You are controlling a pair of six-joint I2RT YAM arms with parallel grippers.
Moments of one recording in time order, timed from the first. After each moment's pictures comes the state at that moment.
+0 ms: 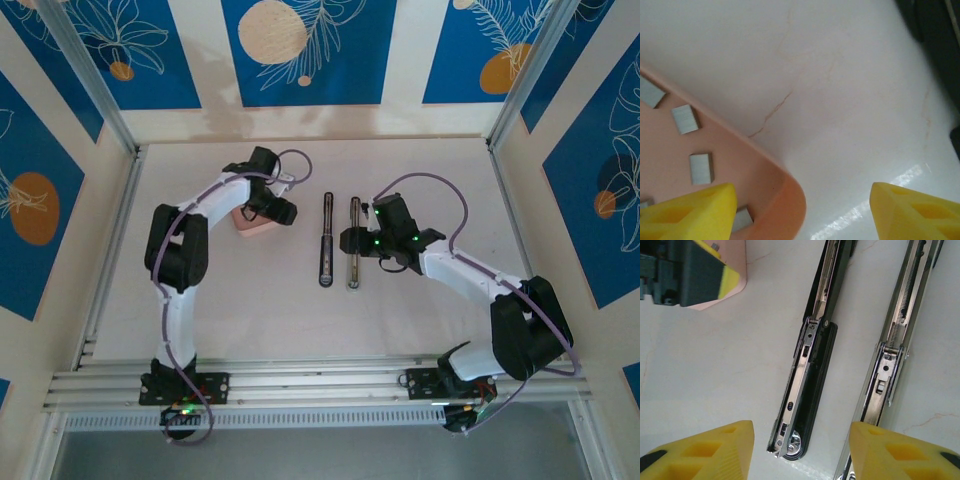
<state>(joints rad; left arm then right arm) -0.37 2.15 1.73 -0.79 0.19 0.12 0.50 1.39 0.87 -0.29 -0.23 0.51</state>
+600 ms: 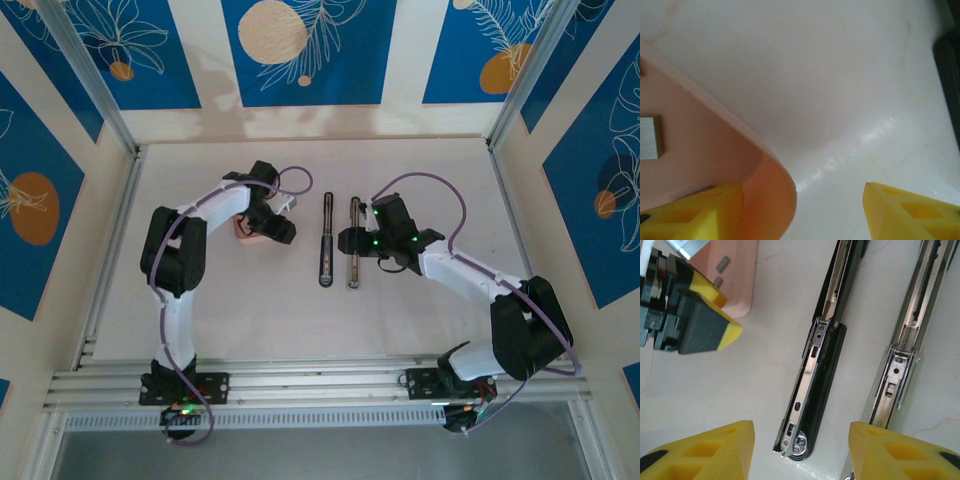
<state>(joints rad) -0.40 2.06 1.57 -0.88 0.29 0.13 0.51 1.39 0.87 -0.27 -0.24 0.50</state>
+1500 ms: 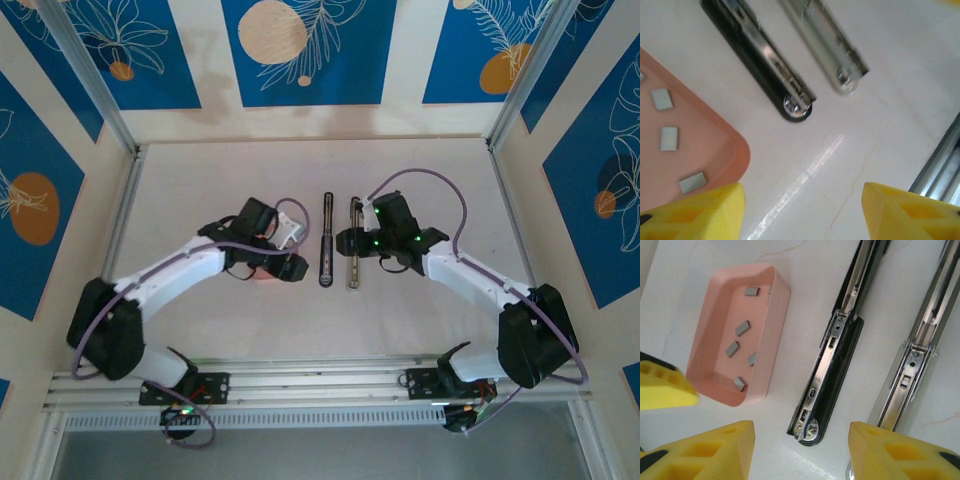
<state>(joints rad) -0.60 1.40 1.01 -0.59 0.41 -0.10 0.53 1.35 0.91 -0.33 -0.29 0.37</state>
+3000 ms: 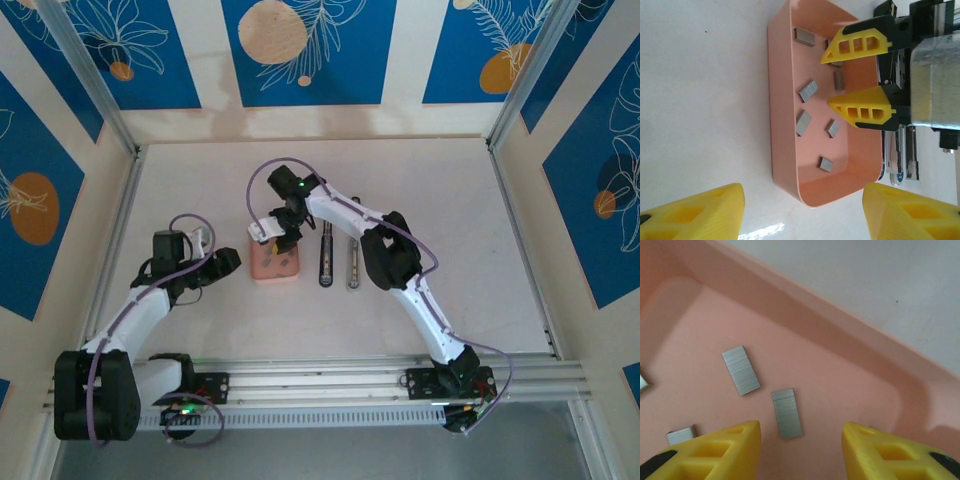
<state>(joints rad) -0.01 1.09 0.51 -0.25 0.58 -0.49 0.73 2.52 2.25 -1.00 -0.47 -1.39</state>
